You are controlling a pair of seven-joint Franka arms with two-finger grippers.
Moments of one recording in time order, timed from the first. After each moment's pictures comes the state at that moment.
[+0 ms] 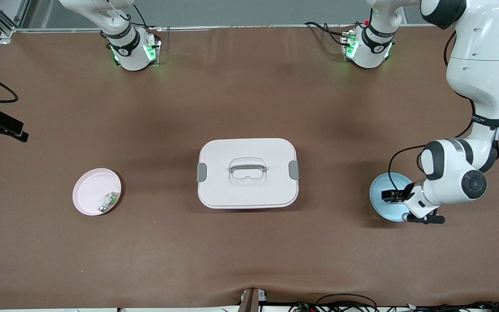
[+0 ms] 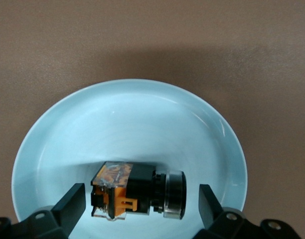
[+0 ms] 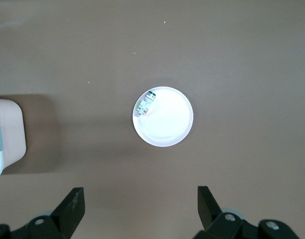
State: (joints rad) left arm 0.09 0.71 -0.09 -1.65 -0.05 2.27 0.11; right arm 0.06 0.16 -0.13 -1.36 0.04 1.53 -0.05
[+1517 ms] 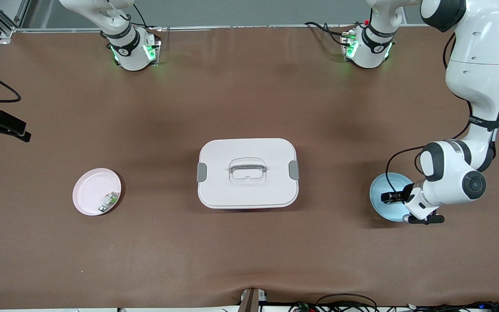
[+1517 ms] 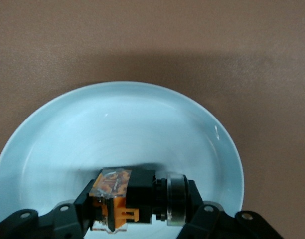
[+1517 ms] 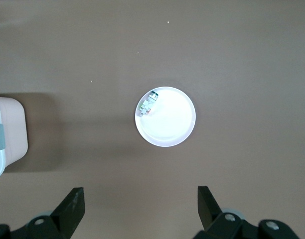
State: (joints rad) left arm 0.10 0.72 -0.09 -1.64 -0.09 2.28 0.05; right arm 0.07 0.16 -0.13 -1.36 0.03 1.53 -0.05
